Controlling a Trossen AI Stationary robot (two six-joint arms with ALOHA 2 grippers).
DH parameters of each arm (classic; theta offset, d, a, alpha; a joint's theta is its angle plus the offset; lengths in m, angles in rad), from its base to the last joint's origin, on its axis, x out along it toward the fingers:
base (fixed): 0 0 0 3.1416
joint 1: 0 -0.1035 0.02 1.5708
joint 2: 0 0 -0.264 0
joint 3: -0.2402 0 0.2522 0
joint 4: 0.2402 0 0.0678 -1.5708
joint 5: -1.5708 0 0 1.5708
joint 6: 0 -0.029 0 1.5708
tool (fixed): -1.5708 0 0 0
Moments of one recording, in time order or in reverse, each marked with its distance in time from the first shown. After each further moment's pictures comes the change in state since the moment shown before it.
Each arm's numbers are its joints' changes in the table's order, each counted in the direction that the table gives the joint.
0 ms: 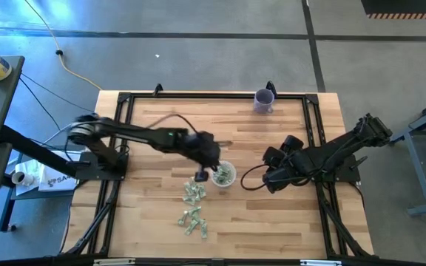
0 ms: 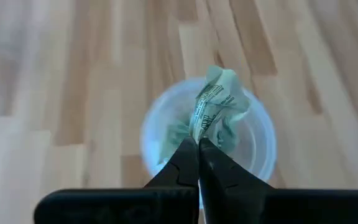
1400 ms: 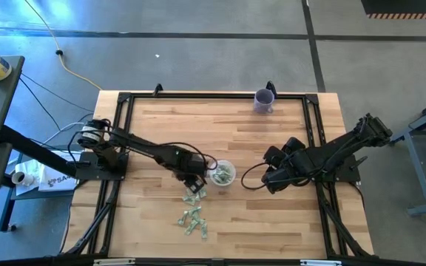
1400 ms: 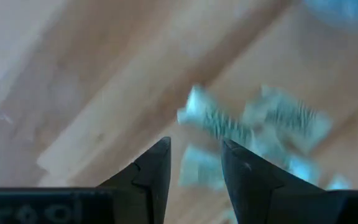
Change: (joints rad) left arm 0.119 0.099 0.092 0.386 -0.076 1.000; right arm -0.003 0.000 0.000 -0.004 -0.036 -0.108
